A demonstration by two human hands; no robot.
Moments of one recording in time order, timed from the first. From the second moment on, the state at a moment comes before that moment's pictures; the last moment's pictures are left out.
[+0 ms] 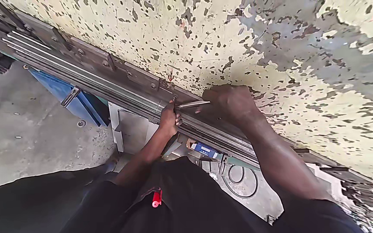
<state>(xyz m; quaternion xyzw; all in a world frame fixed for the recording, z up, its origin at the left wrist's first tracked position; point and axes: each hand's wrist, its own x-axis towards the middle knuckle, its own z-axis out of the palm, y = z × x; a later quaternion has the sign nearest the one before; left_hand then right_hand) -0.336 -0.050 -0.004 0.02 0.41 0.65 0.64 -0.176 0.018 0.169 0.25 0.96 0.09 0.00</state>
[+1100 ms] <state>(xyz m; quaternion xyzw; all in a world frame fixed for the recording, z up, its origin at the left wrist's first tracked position) -0.411 -0.090 -0.094 0.05 0.65 0.45 0.61 -0.271 -0.026 -0.059 0.52 0.74 -0.42 -0.12</state>
